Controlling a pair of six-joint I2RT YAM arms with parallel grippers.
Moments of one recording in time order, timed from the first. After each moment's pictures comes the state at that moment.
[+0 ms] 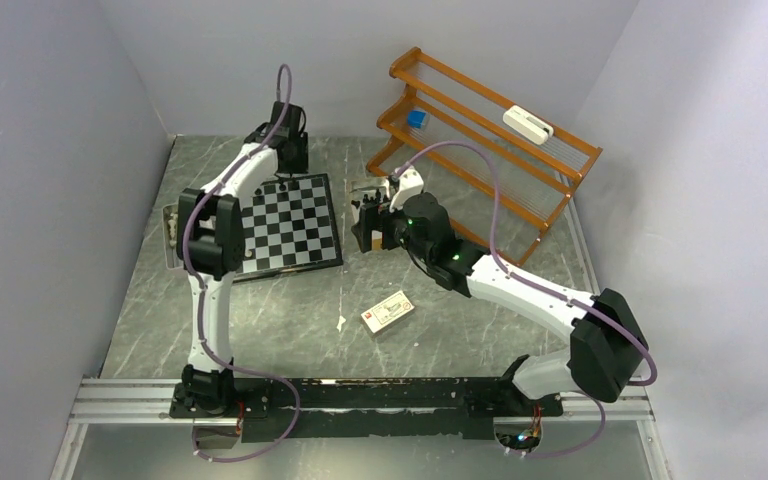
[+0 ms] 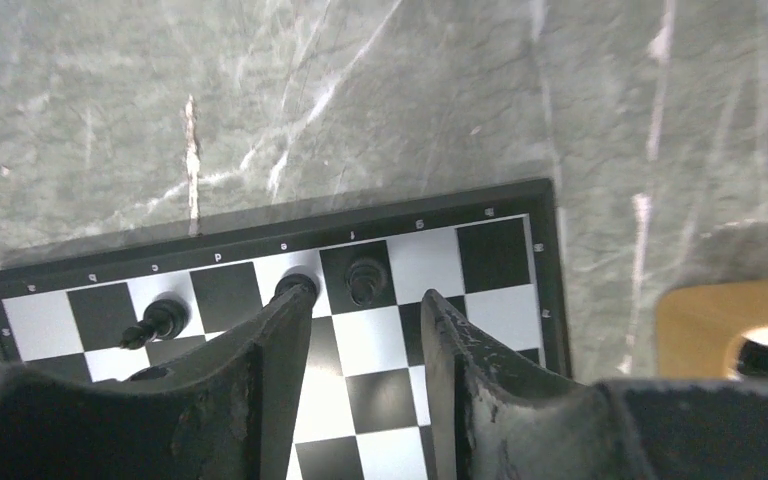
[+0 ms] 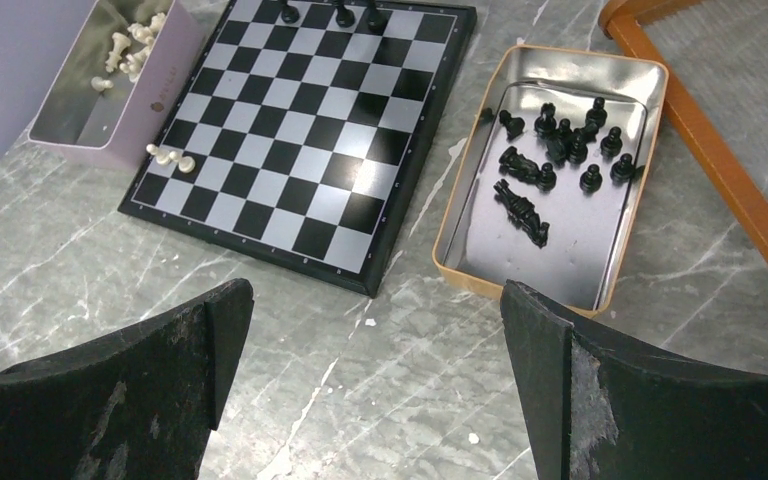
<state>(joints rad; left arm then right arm) -0.26 2.26 1.92 -0.53 -0.21 -0.18 0.79 1.37 0.94 0.11 0.15 0.29</state>
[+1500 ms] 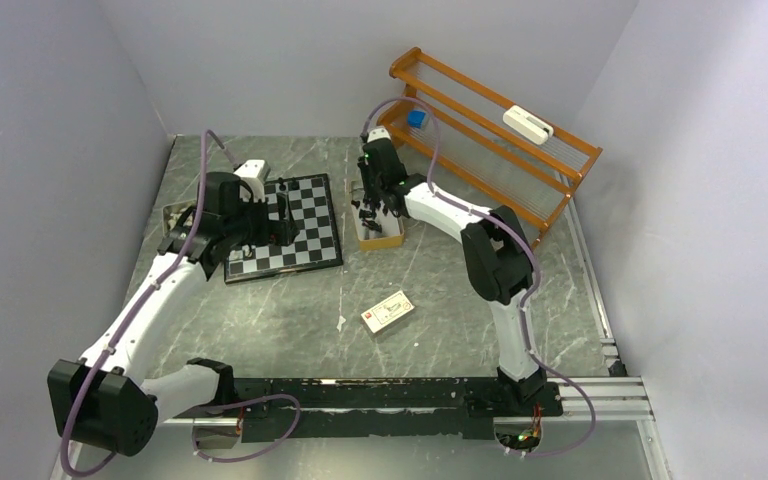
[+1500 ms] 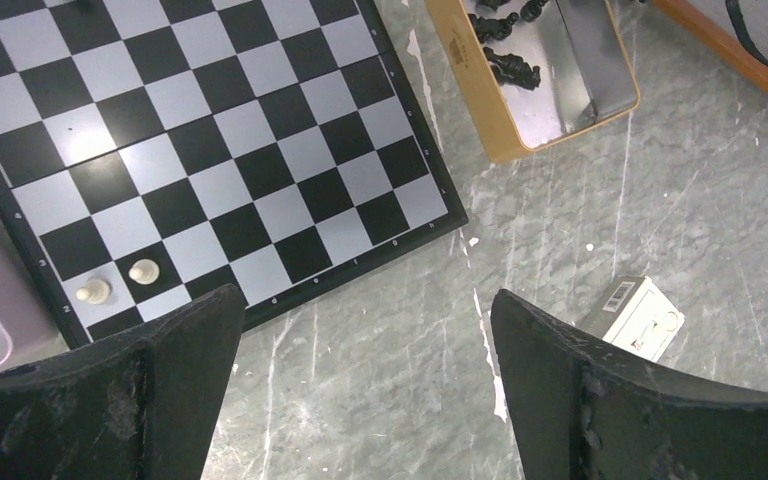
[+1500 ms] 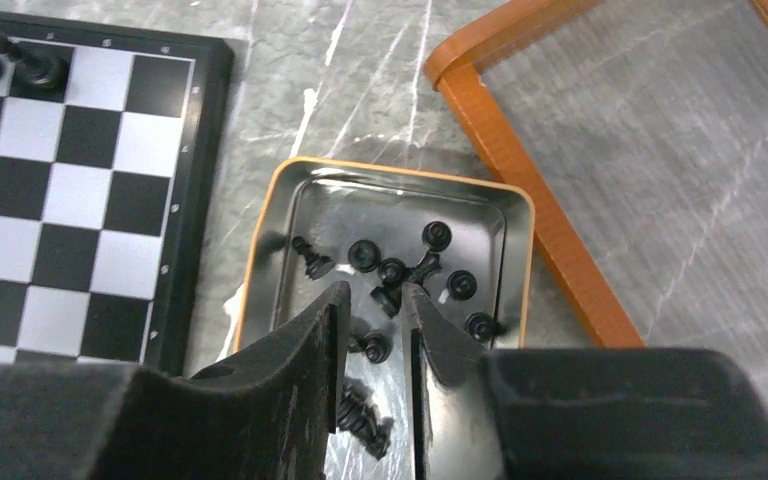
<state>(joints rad) -0.26 1.12 0.95 -0.48 0.15 -0.21 0.61 2.12 1.64 -0.11 0.23 0.16</state>
